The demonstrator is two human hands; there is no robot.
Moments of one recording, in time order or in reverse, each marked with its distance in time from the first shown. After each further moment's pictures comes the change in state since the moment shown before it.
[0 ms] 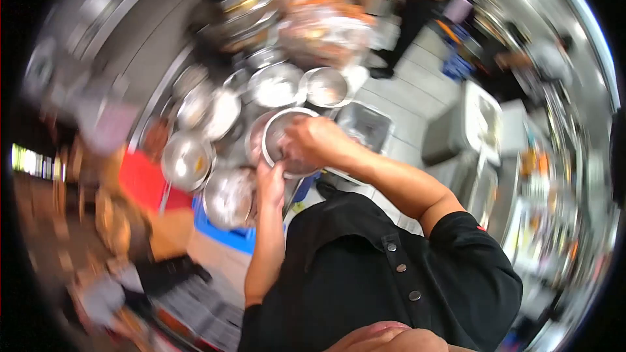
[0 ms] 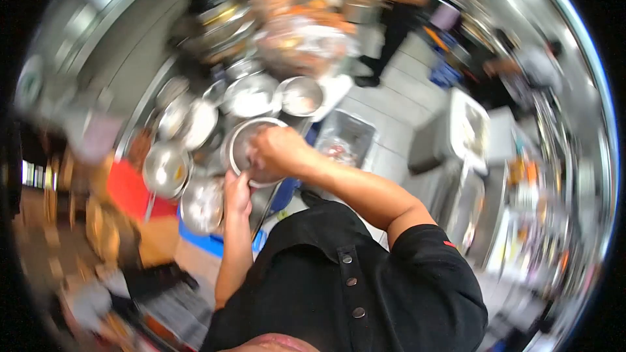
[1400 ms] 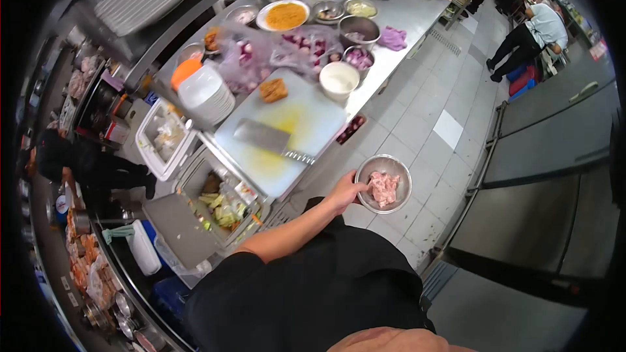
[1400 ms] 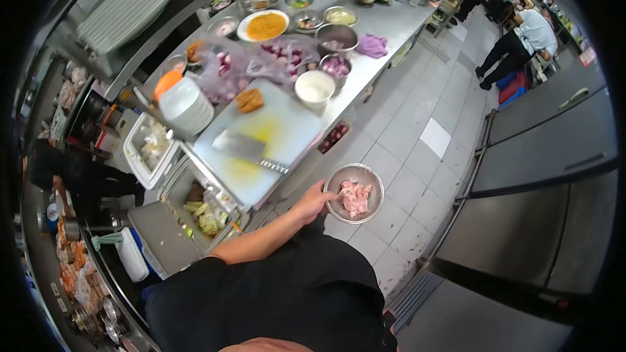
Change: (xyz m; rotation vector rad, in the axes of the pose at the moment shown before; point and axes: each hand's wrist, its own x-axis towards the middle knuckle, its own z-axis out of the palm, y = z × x) left_hand -0.881 -0.613 0.880 0.598 -1.683 -0.999; right_hand -1.375 -0.266 0.480 -0.889 -1.075 -2.756
